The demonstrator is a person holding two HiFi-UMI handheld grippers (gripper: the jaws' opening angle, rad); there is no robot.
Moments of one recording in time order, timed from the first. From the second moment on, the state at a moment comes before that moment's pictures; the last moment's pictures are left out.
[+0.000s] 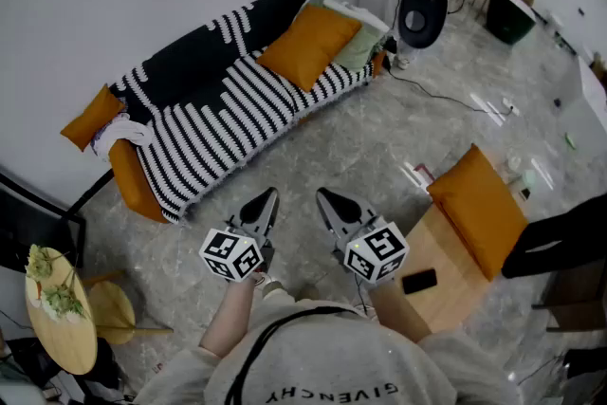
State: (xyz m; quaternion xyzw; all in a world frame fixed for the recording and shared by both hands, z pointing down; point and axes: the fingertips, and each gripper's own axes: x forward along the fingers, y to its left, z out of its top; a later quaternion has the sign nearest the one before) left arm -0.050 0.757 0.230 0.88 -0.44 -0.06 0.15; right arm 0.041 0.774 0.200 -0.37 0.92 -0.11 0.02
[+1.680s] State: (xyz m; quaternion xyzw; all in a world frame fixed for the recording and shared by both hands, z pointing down) left arm -0.065 0.448 0.274 0.90 -0.40 -0.05 0.18; right arm 0.020 0.479 0.246 -0.40 0.90 -0.16 -0.01
